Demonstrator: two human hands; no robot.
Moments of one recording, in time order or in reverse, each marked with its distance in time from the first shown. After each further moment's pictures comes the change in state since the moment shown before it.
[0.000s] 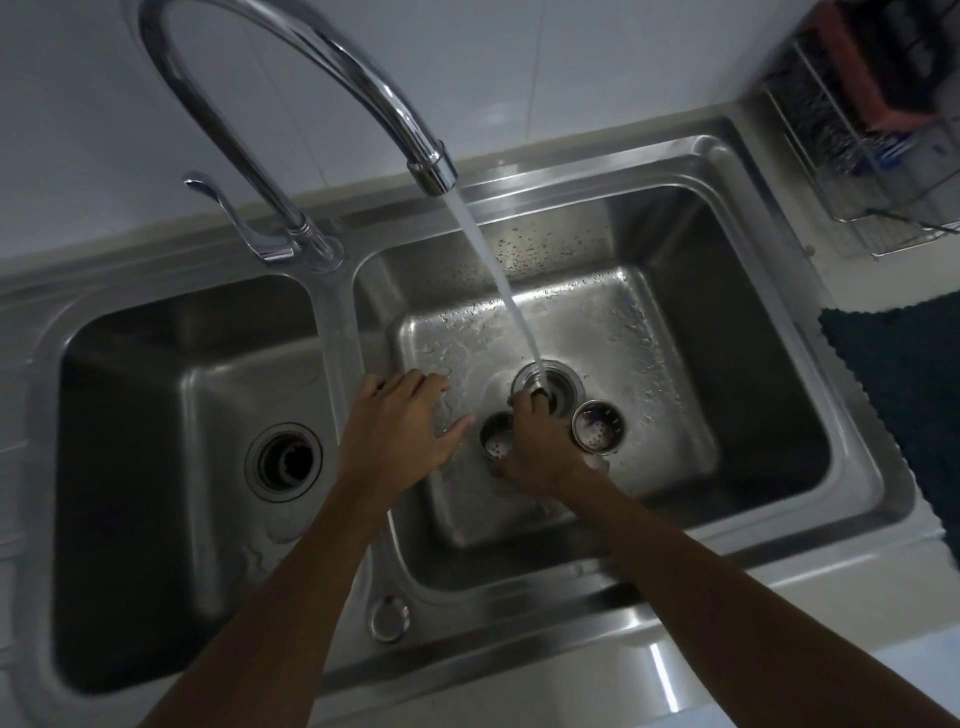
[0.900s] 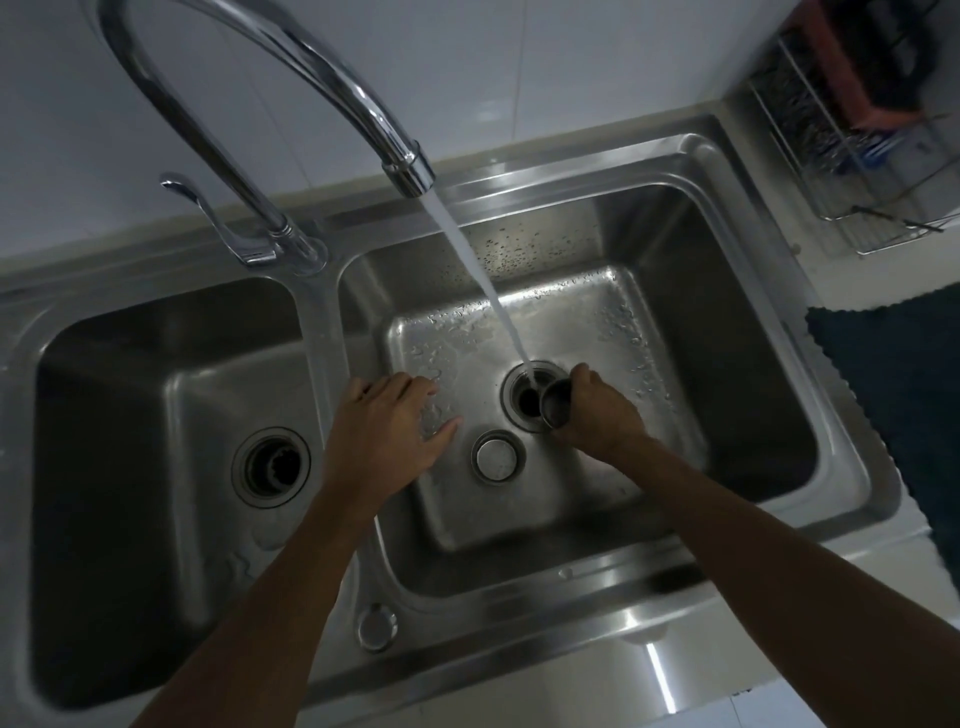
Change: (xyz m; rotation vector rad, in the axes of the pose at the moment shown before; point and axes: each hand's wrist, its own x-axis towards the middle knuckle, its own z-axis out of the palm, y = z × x) left_hand -0.001 0.004 -0.005 -0.004 0.016 0.011; right_hand 0.007 0.064 -0.063 -0.115 0.076 0.129
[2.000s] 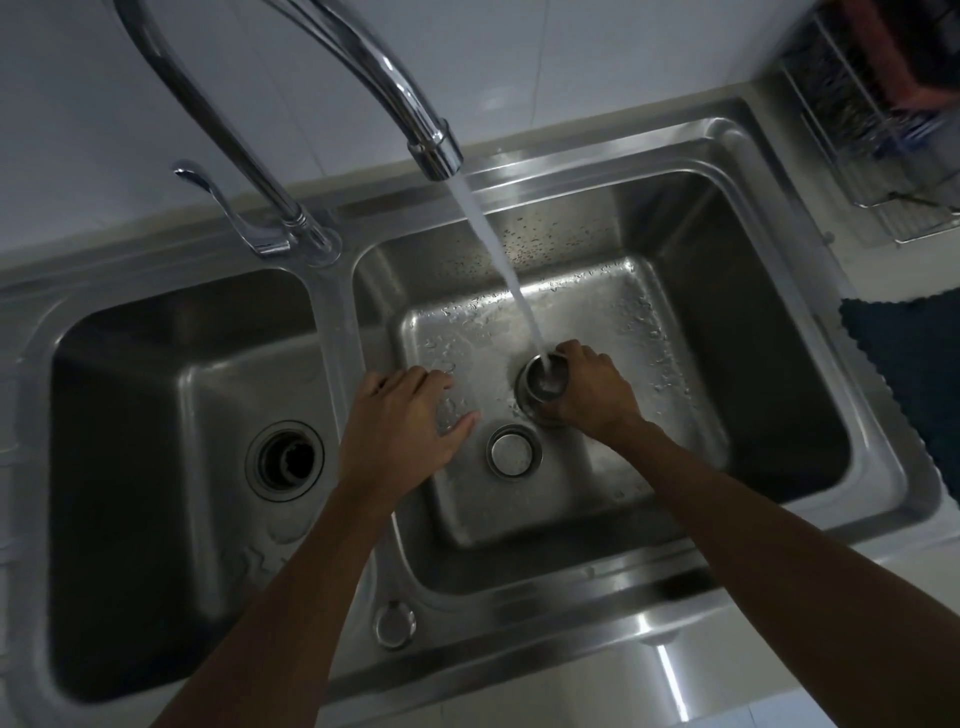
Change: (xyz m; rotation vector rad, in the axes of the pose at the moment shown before) left_hand 0.001 -0.002 0.002 0.006 -0.019 -0.001; right_hand 0.022 -0.019 0.008 0.137 0.109 -0.090
